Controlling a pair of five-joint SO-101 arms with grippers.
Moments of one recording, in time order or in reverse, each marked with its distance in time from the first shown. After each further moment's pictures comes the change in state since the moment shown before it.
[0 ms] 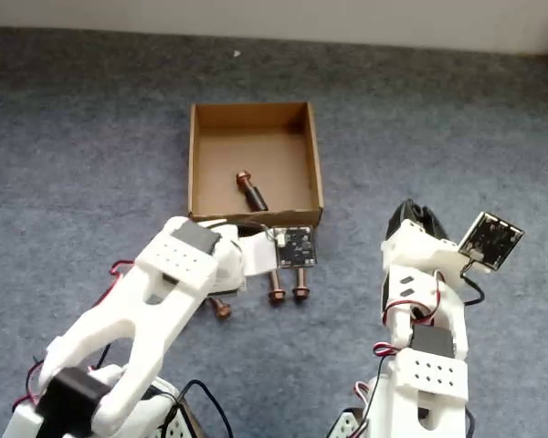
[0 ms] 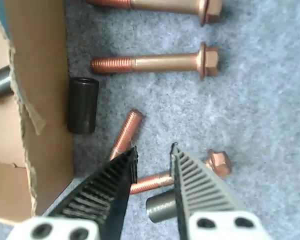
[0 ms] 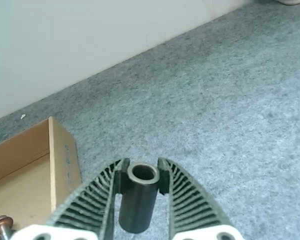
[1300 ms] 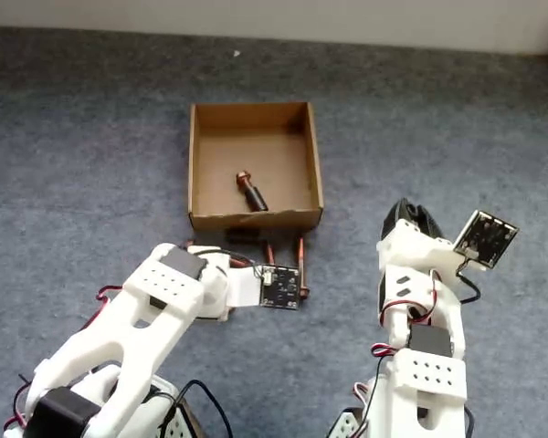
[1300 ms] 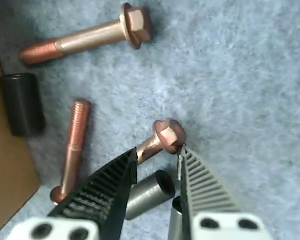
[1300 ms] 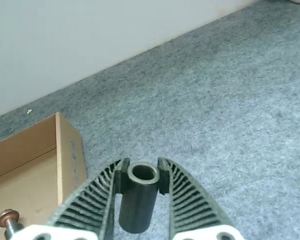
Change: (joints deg) left arm -0.8 -5.8 11.9 -3.3 -11.2; right arm -1.5 0.0 0.0 0.0 0.2
